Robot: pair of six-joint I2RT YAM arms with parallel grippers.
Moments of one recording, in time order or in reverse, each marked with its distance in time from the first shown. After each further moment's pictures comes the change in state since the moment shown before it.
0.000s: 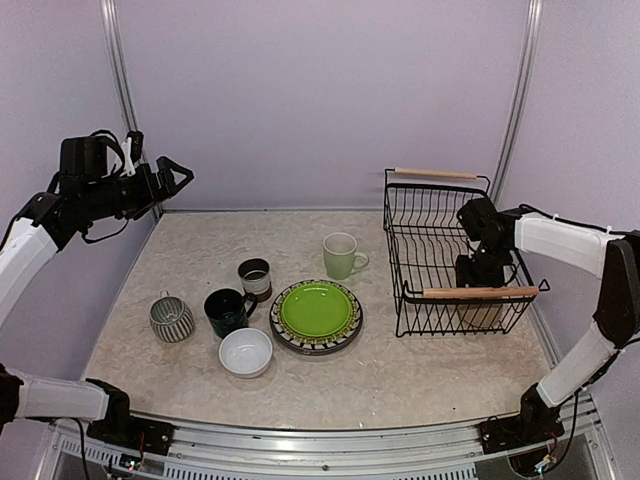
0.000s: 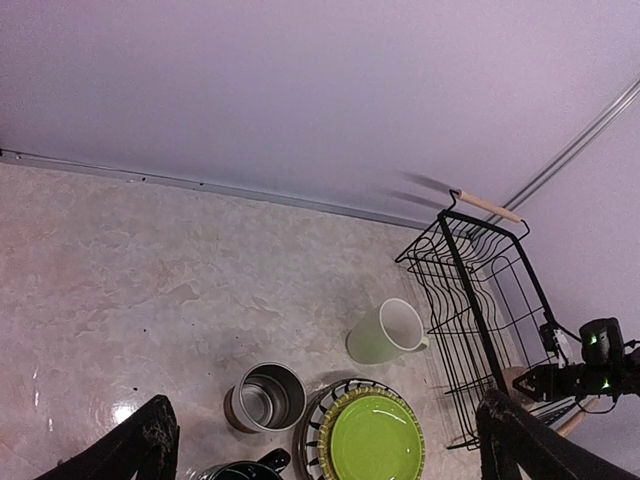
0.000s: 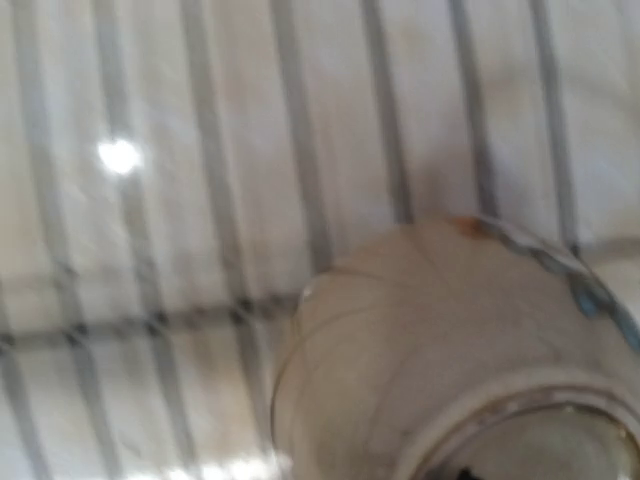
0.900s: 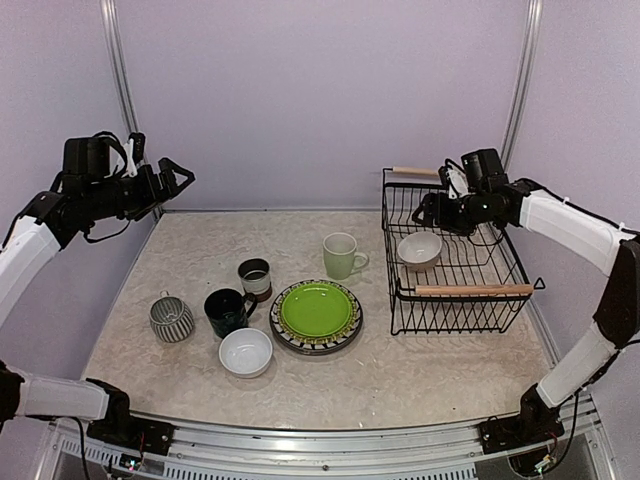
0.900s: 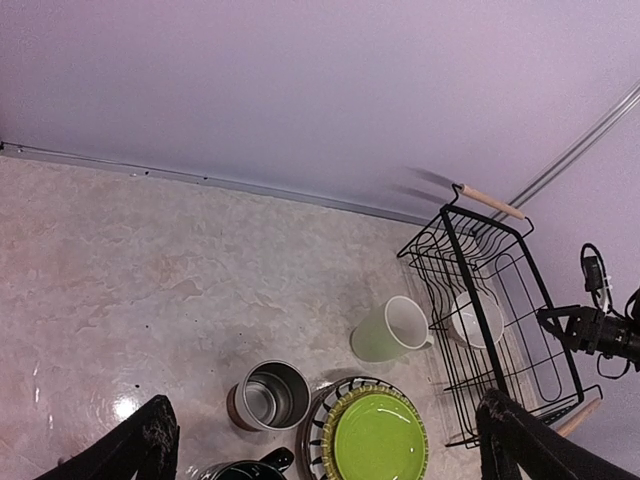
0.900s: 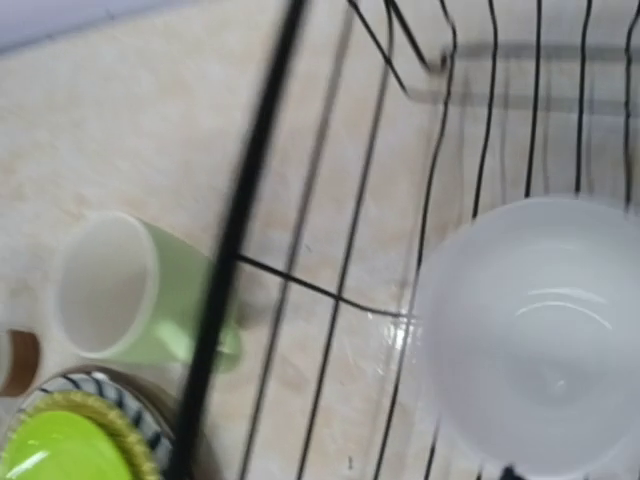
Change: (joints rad) left arm 0.005 0.016 0.000 -0.002 0.001 0.000; right arm 0.023 0.029 0.209 0.379 -0.394 -0.072
